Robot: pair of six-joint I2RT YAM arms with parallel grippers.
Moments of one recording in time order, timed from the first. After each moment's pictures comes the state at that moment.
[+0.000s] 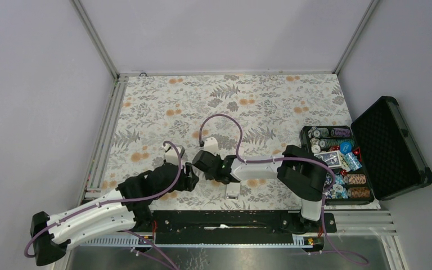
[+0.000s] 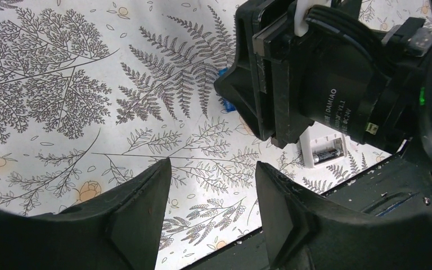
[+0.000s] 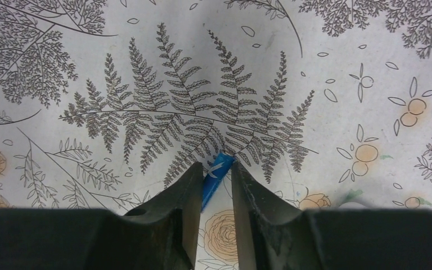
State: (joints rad) left arm -1.03 0.62 0.43 -0.50 -0.32 -0.70; right arm 1.18 1.87 1.10 -0.23 0.41 0.73
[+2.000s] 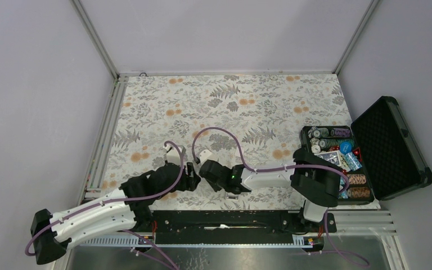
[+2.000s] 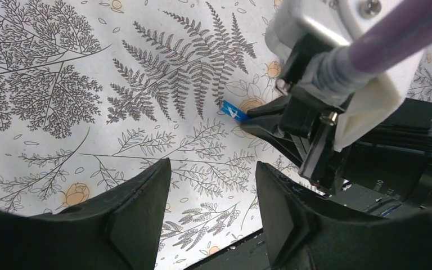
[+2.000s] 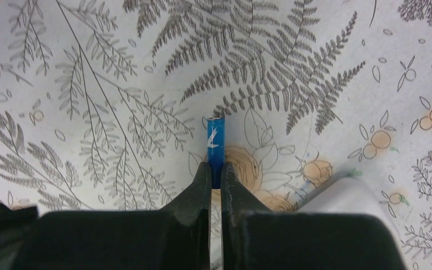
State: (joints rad) left arm -1.03 0.65 0.41 -0.46 -0.32 -0.74; right arm 1.24 1.75 0.94 -0.13 0.31 0.36
